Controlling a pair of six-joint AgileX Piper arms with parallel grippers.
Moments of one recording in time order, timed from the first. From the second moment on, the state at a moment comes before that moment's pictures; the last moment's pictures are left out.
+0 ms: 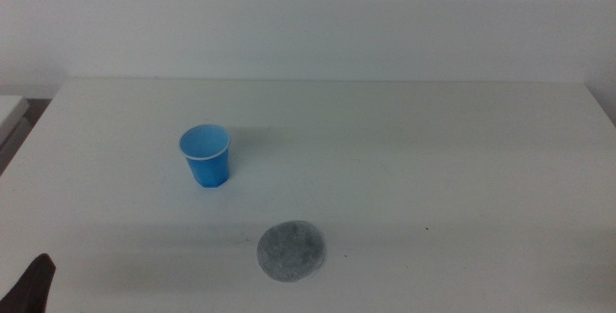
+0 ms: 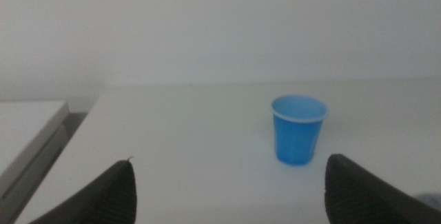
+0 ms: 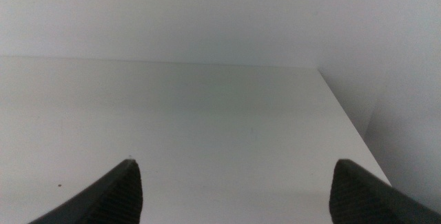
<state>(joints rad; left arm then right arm) -0.08 0.00 0.00 -0.01 0.18 -0.03 -0.02 0.00 0.00 -0.04 0.25 -0.02</state>
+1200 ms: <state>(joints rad) -0.14 1.75 -1.48 -0.15 0.95 -0.08 -0.02 0.00 0.00 -0.04 0.25 -0.02</state>
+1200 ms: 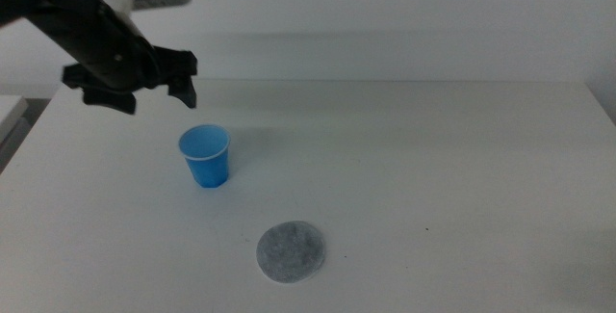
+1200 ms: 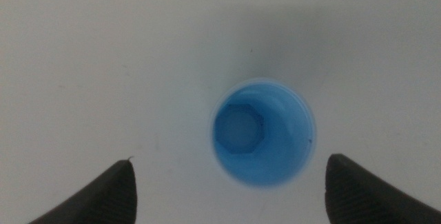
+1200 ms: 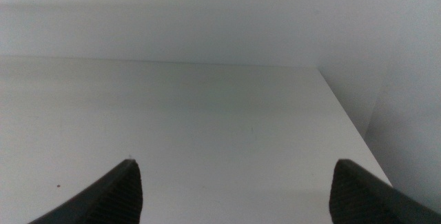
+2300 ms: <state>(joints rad) -0.16 1.97 -1.50 -0.18 0.89 -0.02 -0.02 0.00 0.00 -0.04 0.25 -0.02</state>
